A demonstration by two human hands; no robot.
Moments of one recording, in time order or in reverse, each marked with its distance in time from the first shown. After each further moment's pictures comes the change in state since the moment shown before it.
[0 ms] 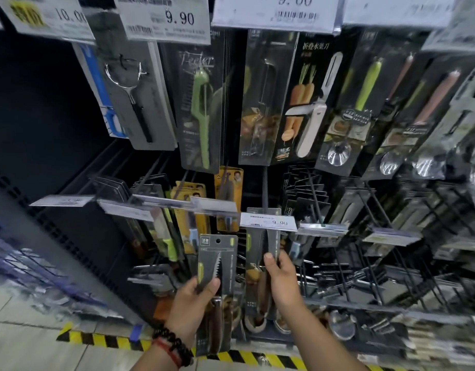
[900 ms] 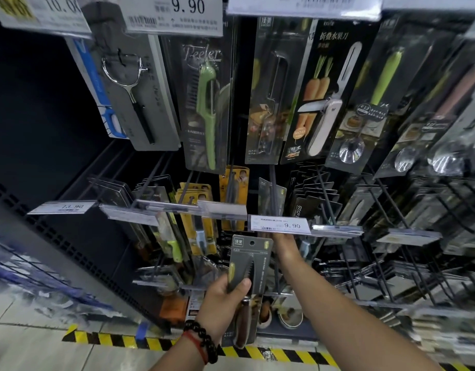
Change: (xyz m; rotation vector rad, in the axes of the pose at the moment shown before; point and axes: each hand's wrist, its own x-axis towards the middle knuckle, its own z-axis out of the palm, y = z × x) left_hand -0.001 0.011 0.033 0.163 -0.136 0.104; right_hand 0.054 -0.057 0.023 -0.038 0.043 0.213
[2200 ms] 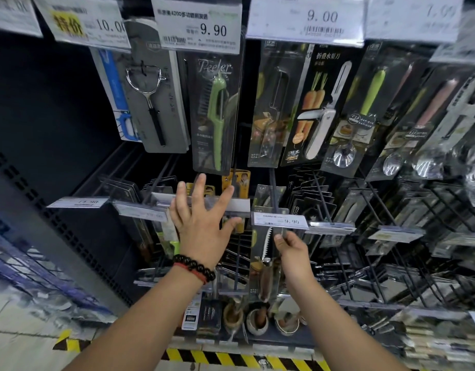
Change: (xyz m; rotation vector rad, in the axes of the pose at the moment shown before) left_hand 0.040 0.090 -0.034 1.144 0.698 0.864; right_hand -0.055 -0.001 -0.014 0.147 0.014 -0.228
